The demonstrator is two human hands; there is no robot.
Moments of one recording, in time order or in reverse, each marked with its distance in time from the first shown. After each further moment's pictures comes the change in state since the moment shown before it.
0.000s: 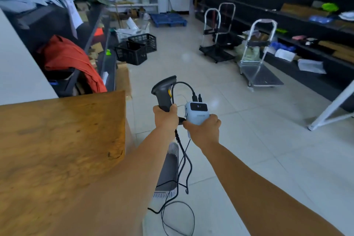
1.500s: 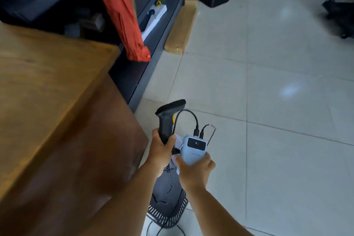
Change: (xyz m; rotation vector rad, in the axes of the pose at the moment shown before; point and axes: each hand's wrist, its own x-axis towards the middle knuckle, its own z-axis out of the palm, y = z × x) left_hand 0.354 -0.240 0.033 0.196 0.338 -0.238; right_hand 0.267 0.196 0.332 -0.114 -0.495 0.206
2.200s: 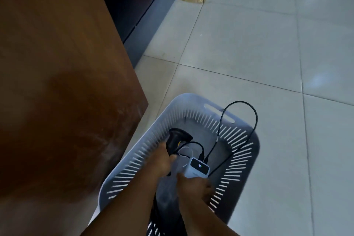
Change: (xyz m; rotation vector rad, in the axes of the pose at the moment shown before) left_hand 0.201 -0.350 0.068 0.640 -0.230 -0.107; right_hand 0.163 0.300 0.220 -0.306 -0.050 0.490
